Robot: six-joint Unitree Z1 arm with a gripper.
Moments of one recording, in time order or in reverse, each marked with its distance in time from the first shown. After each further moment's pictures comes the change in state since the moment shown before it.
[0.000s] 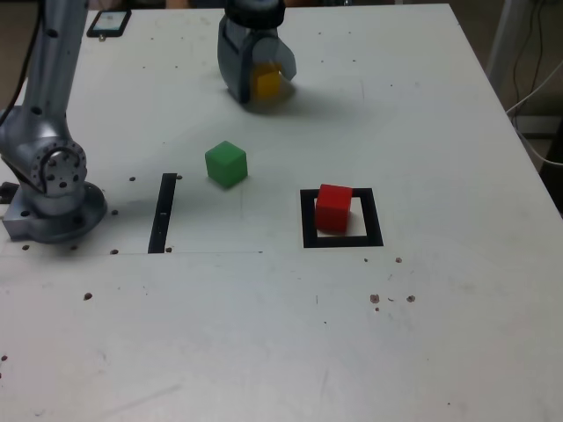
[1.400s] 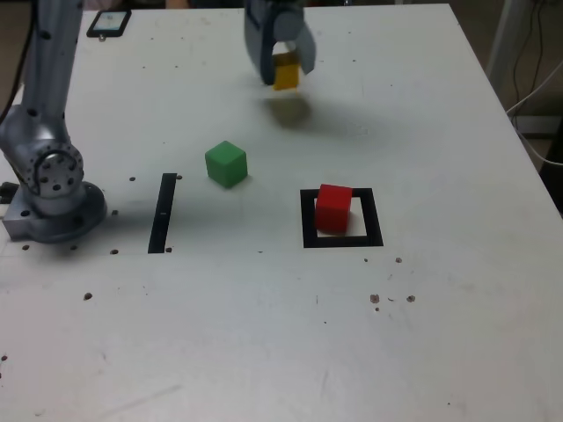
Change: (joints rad) arm -0.140 -0.093 -0.137 0.144 -0.080 0.072
